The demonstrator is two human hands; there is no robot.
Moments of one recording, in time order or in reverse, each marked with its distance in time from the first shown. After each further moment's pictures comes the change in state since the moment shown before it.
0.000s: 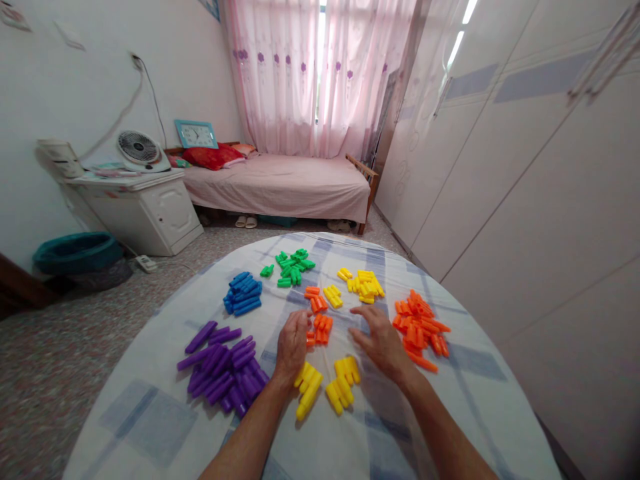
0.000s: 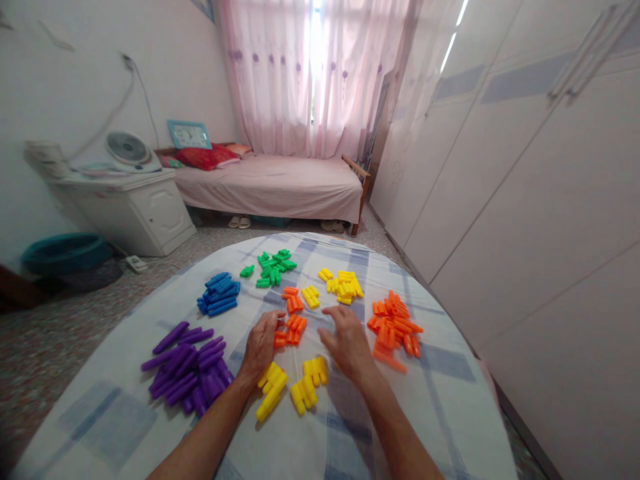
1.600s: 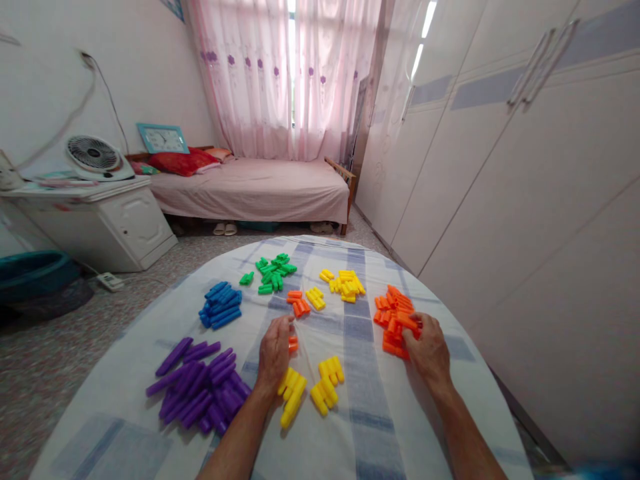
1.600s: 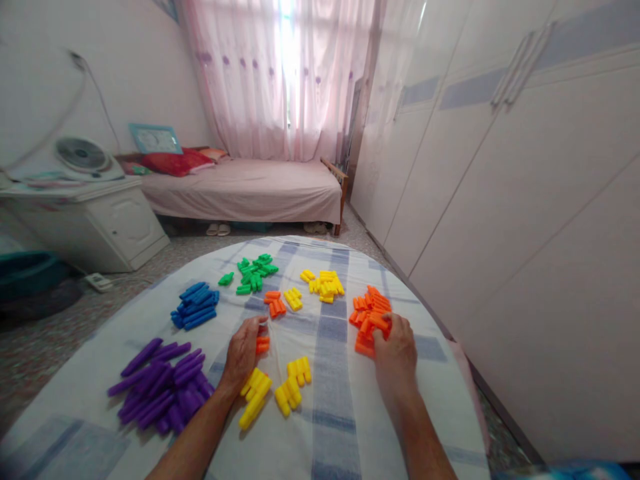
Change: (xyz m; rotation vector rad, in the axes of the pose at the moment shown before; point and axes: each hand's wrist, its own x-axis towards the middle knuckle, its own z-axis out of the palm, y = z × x) left_hand -0.001 -0.002 0.000 -0.041 -0.003 -0.056; right_hand -0.055 0.084 -0.042 -0.262 0.480 0.495
